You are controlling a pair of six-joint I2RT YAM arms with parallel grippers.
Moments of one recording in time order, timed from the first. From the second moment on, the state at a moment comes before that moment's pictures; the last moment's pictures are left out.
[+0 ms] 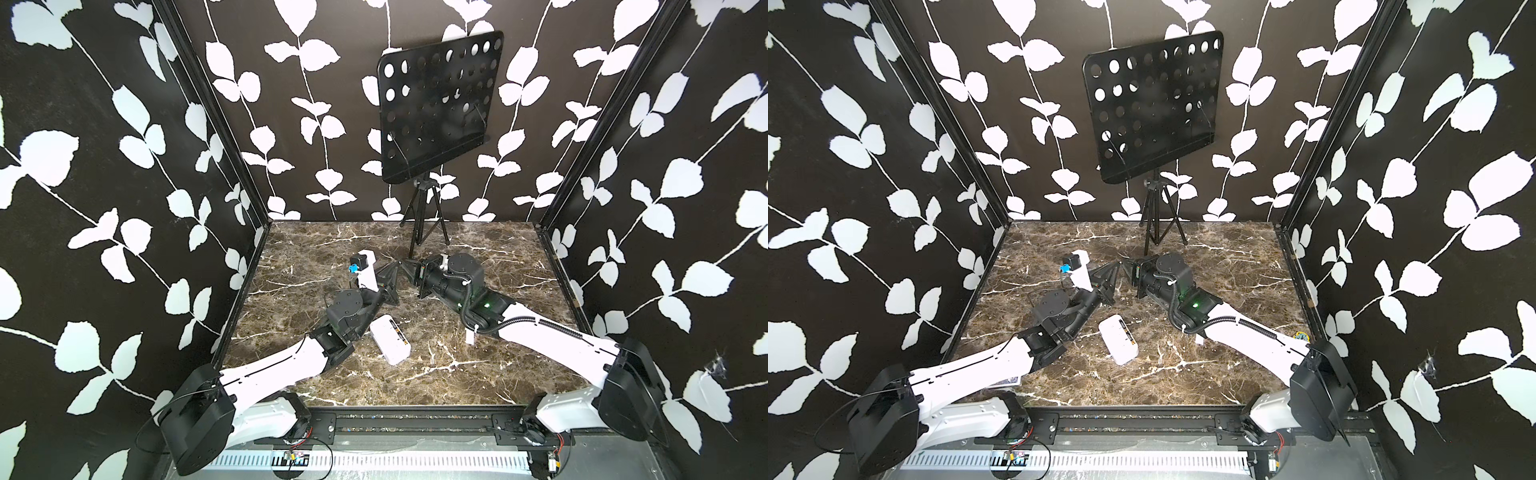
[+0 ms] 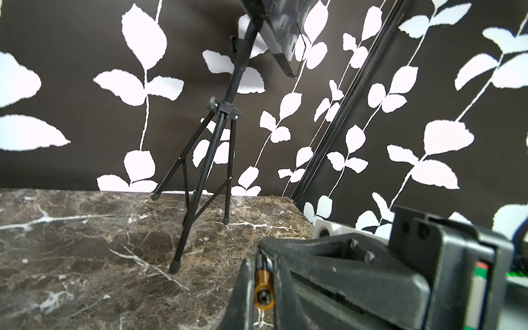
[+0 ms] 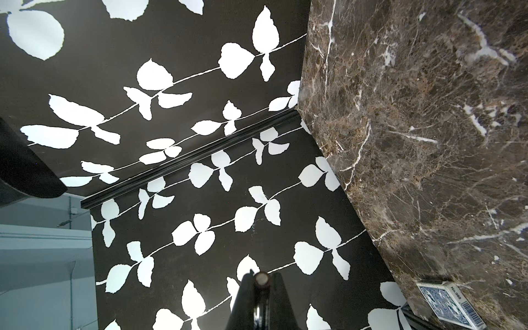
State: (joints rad) left arm -0.85 1.16 0.62 0.67 -0.29 -0.39; right arm 0.81 1.39 1.03 0.20 -0.03 1.92
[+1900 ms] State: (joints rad) left arm -0.75 1.49 0.98 -0.61 0.22 -0.70; right arm 0.96 1.48 0.83 -0.50 -0.14 0.60
